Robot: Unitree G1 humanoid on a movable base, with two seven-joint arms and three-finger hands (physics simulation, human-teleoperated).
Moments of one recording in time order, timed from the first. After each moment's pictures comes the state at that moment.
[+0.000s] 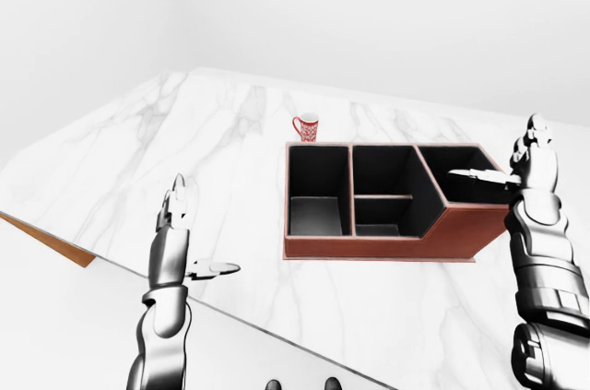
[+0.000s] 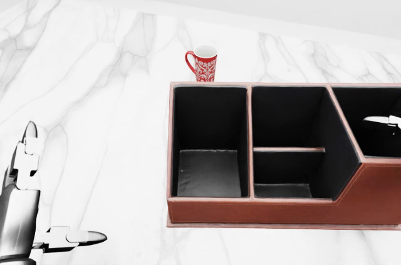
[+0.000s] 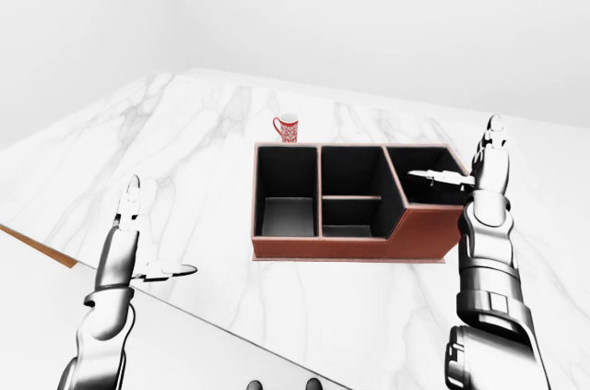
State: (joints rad) left arm 0.14 0.07 0.17 -0.19 0.57 -0.09 0.06; right arm -0.52 -0.57 -0.35 0.67 0.11 -0.09 -0.05
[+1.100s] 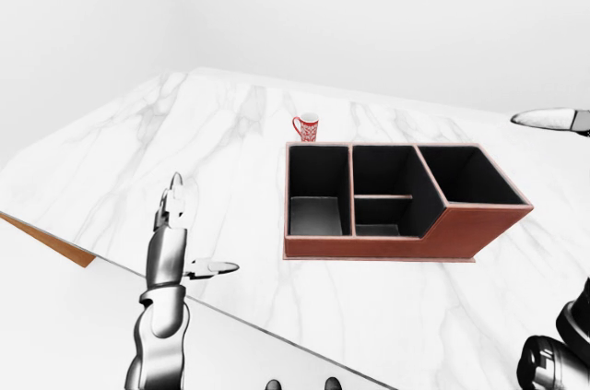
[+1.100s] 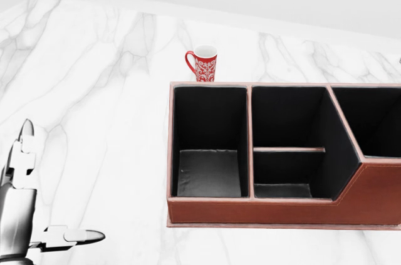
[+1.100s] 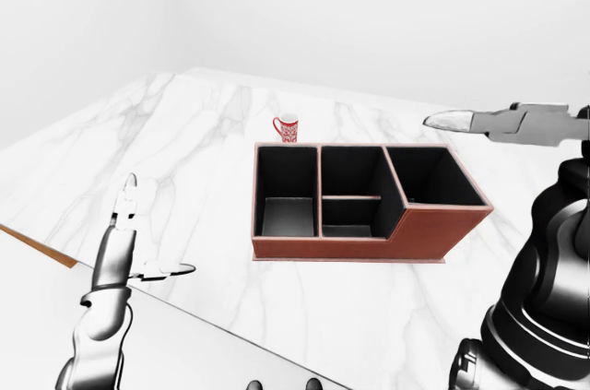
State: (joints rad) left arm 0.14 0.07 0.18 -0.21 0.55 -0.09 0.05; right arm -0.44 -0.57 -0.51 -0.55 0.06 0.09 0.02
